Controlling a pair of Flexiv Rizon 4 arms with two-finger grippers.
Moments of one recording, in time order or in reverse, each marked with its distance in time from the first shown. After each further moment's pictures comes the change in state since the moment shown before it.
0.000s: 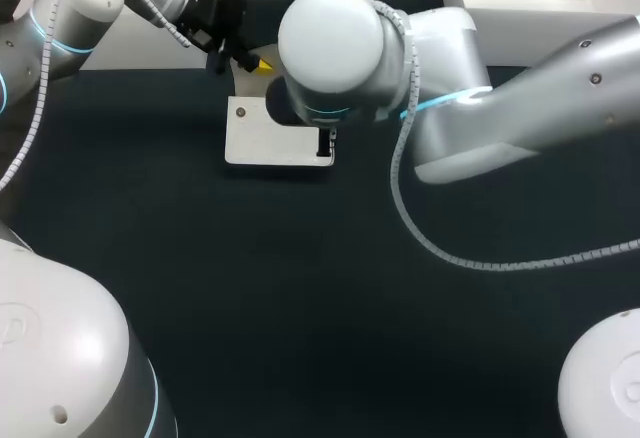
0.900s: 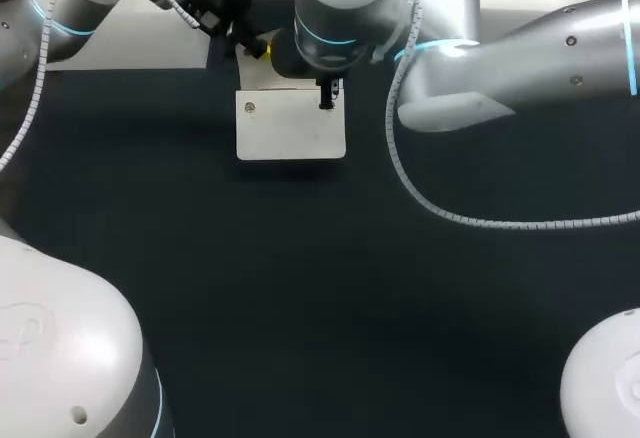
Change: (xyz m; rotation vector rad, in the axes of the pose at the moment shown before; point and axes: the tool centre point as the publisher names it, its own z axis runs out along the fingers) left arm 0.004 -0.036 -0.014 -0.016 0.007 -0.085; right arm -0.075 0.004 0.041 -0.044 0.044 -0.021
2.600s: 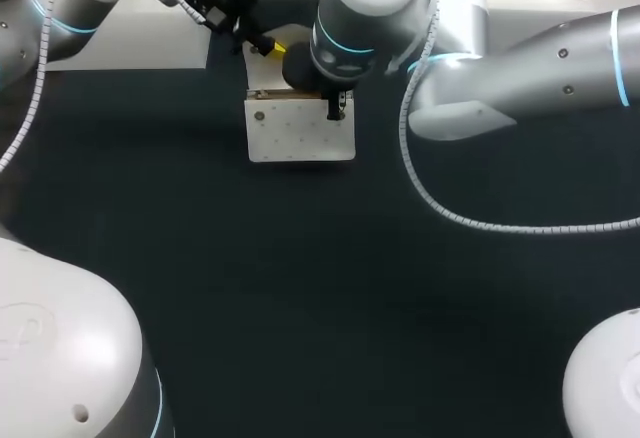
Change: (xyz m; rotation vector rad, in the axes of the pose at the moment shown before) left arm 0.012 -0.024 0.000 0.023 0.013 -0.028; right arm 0.012 -0.007 0.047 -0.065 0.053 -0.005
